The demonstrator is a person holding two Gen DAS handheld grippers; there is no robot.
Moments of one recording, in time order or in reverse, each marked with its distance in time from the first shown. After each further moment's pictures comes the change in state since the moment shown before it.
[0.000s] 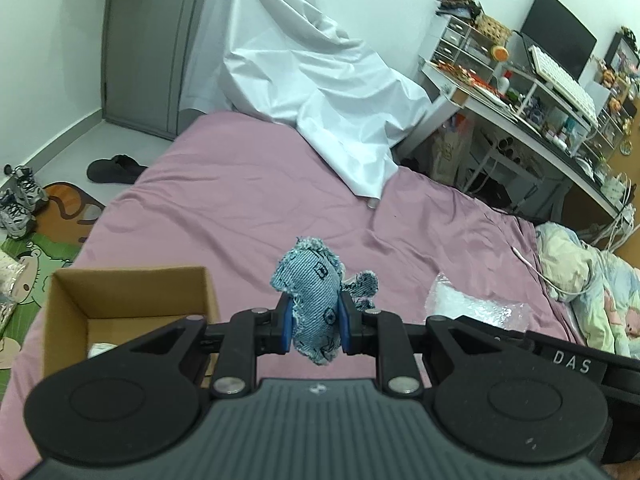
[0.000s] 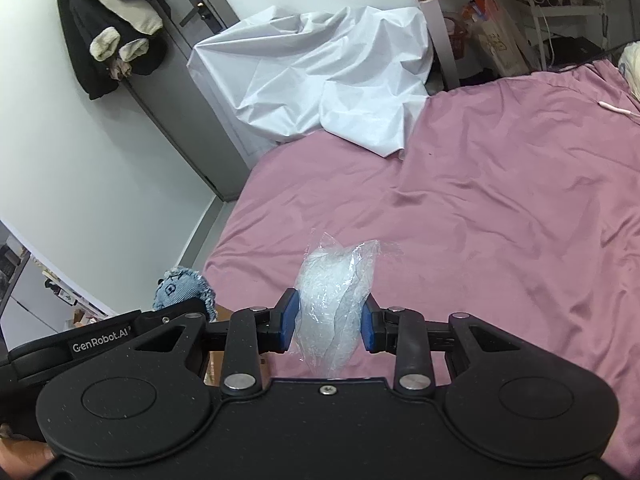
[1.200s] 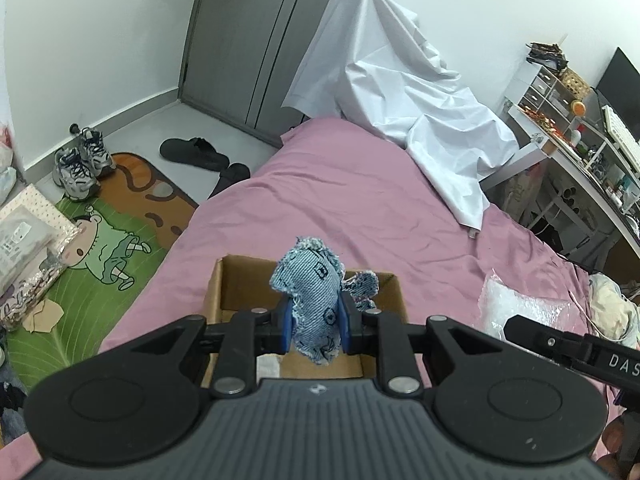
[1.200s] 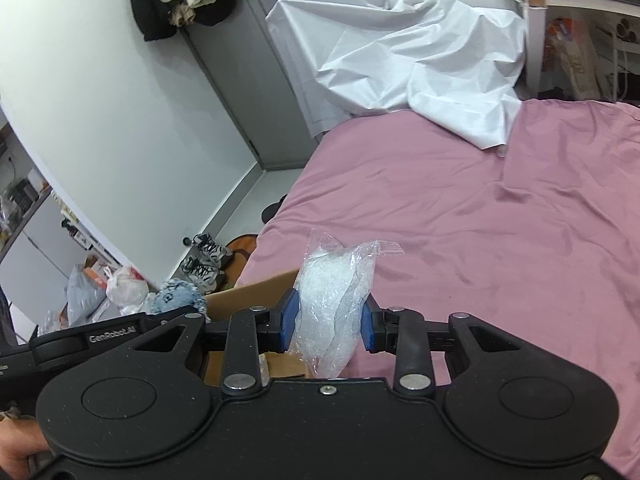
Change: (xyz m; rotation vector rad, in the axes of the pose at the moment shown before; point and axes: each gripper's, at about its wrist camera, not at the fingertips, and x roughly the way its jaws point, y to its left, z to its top) left arm -0.020 0.133 -0.008 -0.169 -0.028 0.109; right arm 0.040 0.101 -0.027 -0.177 0.047 0.057
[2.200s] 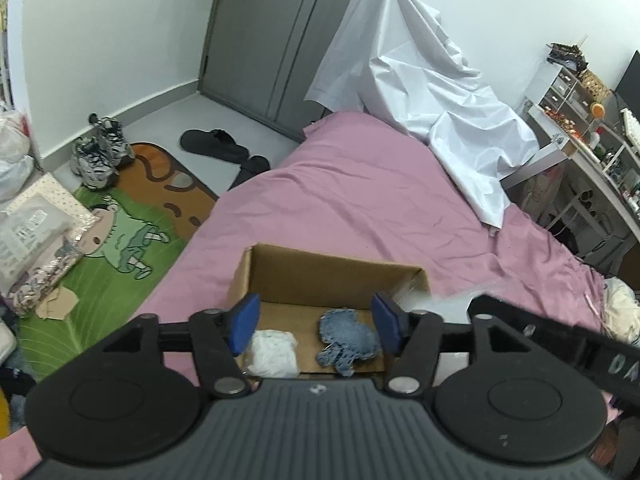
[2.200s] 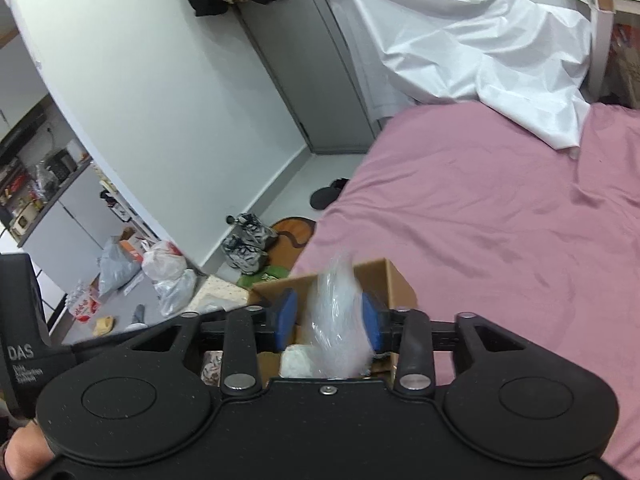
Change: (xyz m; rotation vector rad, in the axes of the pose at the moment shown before) left arm -0.004 0.008 -0.004 -0.022 0.013 0.067; right arm 0.020 0.043 -0.003 -0.073 0.039 0.126
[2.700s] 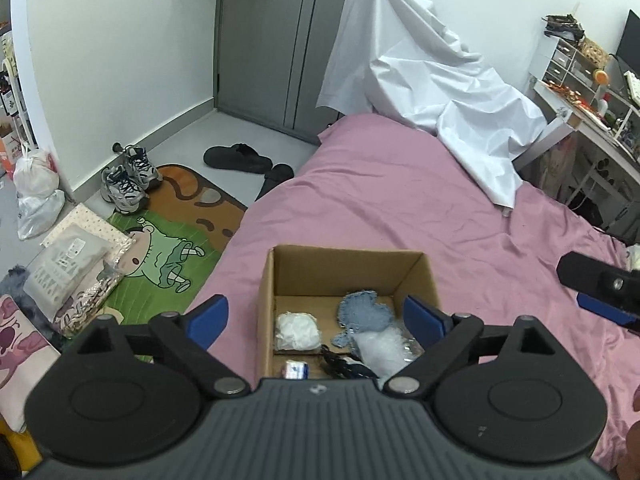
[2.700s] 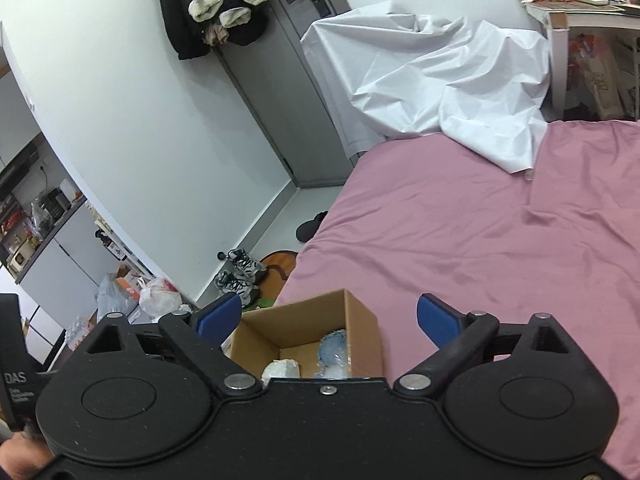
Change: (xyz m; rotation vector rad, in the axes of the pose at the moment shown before) left arm -0.042 -0.024 0.001 0.105 0.000 0.097; right arm -0.054 -0.032 0.007 0.065 -0.096 -0.031
